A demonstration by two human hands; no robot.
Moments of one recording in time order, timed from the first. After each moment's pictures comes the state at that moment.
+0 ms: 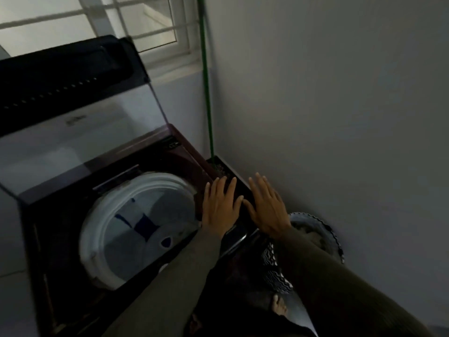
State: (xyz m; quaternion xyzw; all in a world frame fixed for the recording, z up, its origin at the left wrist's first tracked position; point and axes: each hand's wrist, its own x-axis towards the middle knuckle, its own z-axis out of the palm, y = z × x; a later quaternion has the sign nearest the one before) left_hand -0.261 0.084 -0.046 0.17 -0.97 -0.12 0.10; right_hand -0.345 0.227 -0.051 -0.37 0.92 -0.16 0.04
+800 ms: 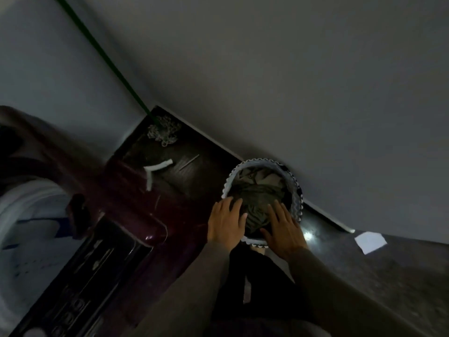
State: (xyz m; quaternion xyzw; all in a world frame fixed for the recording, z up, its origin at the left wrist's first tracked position) left_hand -0.355 0.305 -0.200 0.09 -0.96 -0.18 -0.17; right_hand -0.380 0.488 -0.230 -0.15 0.93 -0.13 0.31
